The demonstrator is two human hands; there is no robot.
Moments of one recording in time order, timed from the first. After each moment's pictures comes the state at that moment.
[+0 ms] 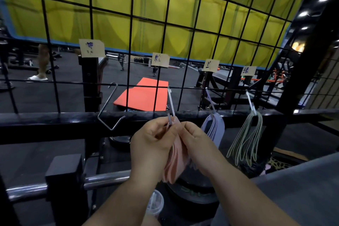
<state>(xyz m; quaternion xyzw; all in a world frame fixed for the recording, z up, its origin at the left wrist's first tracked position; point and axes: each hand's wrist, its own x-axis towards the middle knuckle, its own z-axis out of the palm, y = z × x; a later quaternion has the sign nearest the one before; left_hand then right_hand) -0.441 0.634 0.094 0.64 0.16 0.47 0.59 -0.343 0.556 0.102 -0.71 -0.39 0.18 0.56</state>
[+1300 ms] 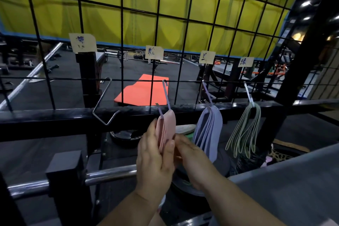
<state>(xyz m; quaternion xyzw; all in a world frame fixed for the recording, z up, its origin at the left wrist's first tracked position) -0.423 0.632 0.019 0.74 0.17 0.53 0.38 -0.350 0.552 0.051 -0.65 -0.32 0.28 0.62</state>
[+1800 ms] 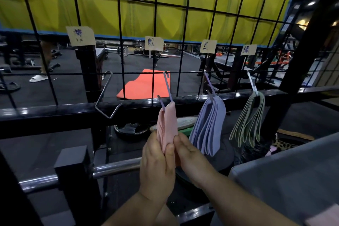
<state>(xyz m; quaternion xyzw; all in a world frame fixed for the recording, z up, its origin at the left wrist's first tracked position) -0.432 0.627 -0.003 0.77 0.19 0.49 0.36 -0.357 0.553 0.030 -0.68 -0.37 0.26 0.58</state>
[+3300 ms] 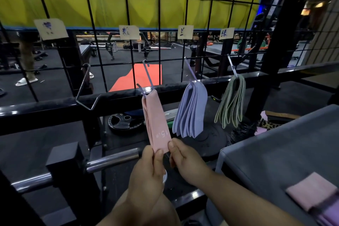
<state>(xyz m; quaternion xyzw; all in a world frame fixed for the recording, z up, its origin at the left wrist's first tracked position) -0.459 0.608 -0.033 0.79 0.22 0.36 0.45 -0.353 0.518 -0.011 -0.77 -0.42 0.14 0.46</state>
